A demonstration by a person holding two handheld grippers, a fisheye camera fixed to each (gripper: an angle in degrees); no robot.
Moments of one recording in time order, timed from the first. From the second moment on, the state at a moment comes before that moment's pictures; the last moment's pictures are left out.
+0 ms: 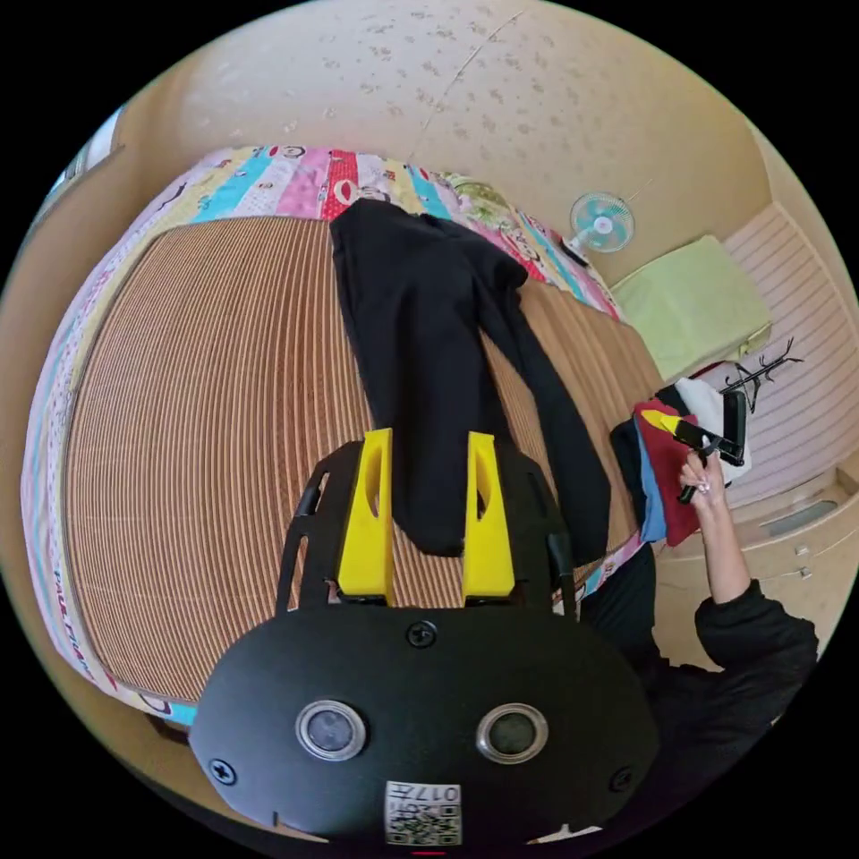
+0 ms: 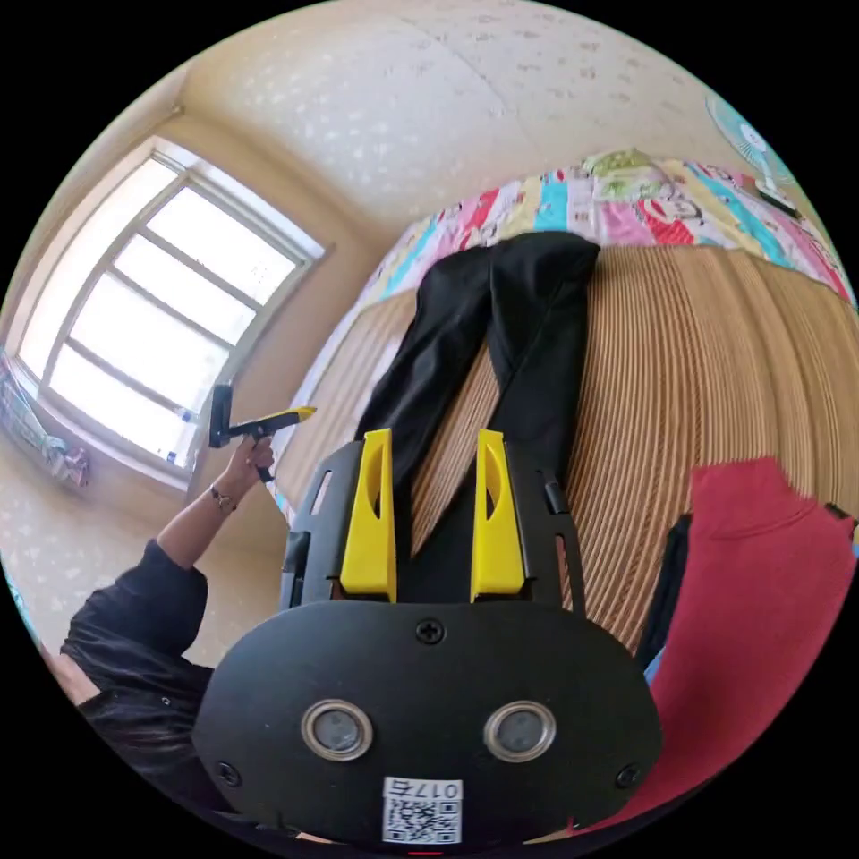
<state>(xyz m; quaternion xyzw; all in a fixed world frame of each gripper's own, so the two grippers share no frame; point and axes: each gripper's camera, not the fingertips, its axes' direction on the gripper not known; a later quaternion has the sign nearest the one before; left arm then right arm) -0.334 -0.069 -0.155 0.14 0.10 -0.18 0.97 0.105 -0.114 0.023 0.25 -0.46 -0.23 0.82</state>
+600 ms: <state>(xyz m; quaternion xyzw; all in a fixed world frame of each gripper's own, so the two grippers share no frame) -0.320 0.033 -0.218 0.35 0.25 -0.17 0.89 0.038 -0.047 0.102 0.17 -0.76 -0.28 0.56</state>
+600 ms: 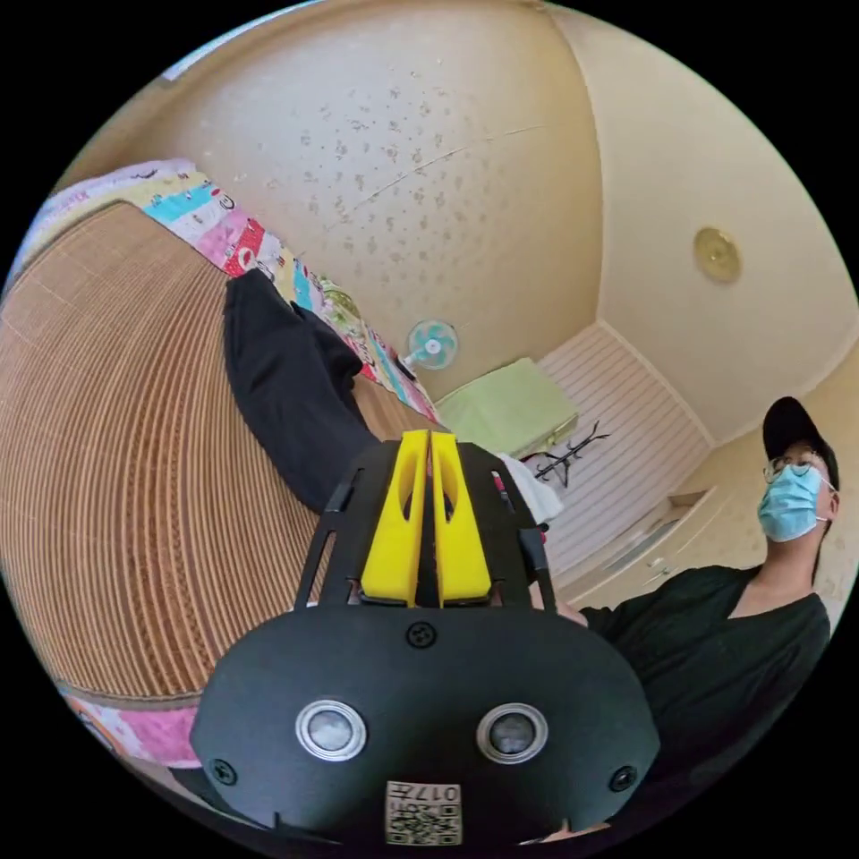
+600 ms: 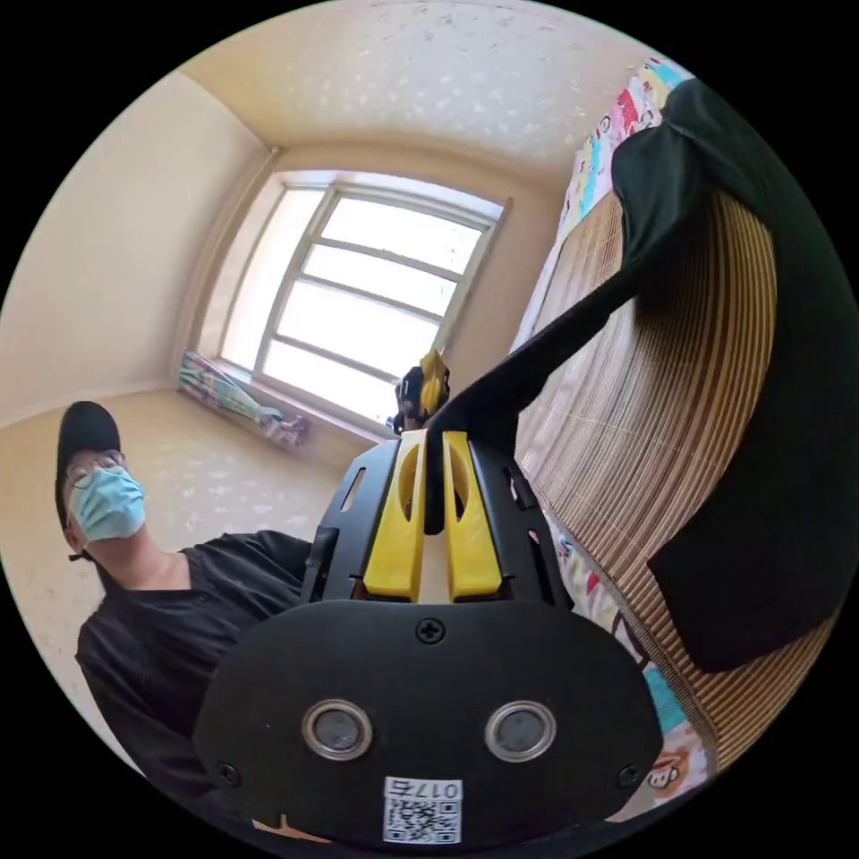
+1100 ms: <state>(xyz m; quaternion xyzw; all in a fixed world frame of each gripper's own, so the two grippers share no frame) -0.179 -0.018 -0.039 0.07 0.17 -0.17 0.97 0.060 -0.013 0.132 0.26 -0.42 -0.17 0.85</state>
